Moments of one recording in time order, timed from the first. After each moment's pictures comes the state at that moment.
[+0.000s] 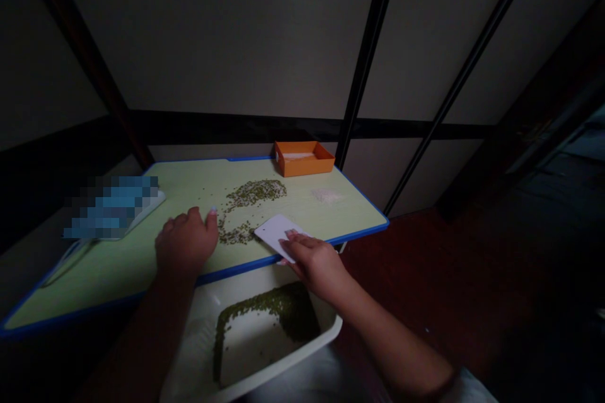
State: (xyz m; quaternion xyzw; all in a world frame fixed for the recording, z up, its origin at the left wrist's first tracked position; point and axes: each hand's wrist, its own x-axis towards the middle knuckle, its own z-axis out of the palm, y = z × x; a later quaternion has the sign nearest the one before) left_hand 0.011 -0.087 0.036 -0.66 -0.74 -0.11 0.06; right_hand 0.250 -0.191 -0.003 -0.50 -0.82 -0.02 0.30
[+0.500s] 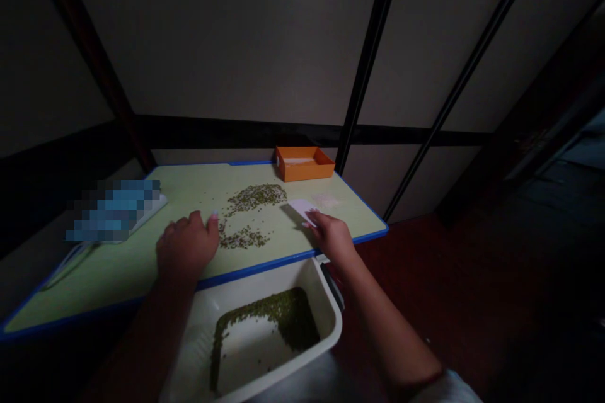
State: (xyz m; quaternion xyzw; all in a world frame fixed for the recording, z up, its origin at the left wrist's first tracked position) left_hand 0.010 -0.088 0.033 -0.66 -0.74 -0.13 0.06; right_hand 0.293 -0.143 0.003 -0.63 -0.69 0.01 0.34
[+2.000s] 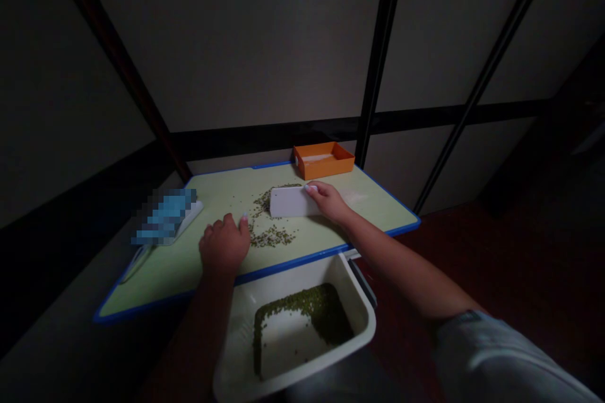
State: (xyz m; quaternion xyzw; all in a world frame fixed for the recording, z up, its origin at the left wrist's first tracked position) left_hand 0.012 -0.091 0.034 -0.66 -0.74 -0.13 0.06; right_hand 0.257 -0.060 0.034 -0.44 -0.62 0.32 0.57
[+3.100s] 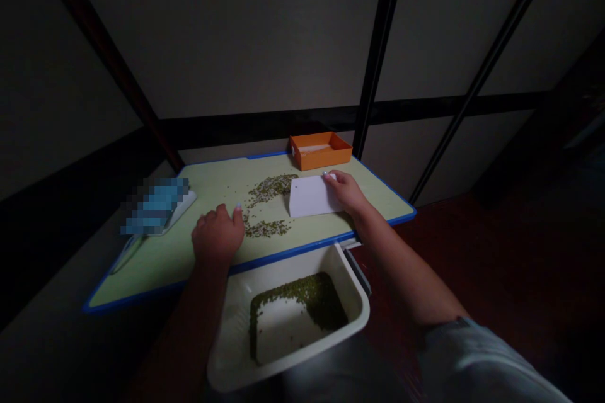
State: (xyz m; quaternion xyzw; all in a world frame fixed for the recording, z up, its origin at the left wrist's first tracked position) left_hand 0.014 -0.092 0.037 -0.66 -0.74 -0.11 0.07; right_hand 0.300 -0.065 0.022 -0.50 -0.53 0.32 0.61
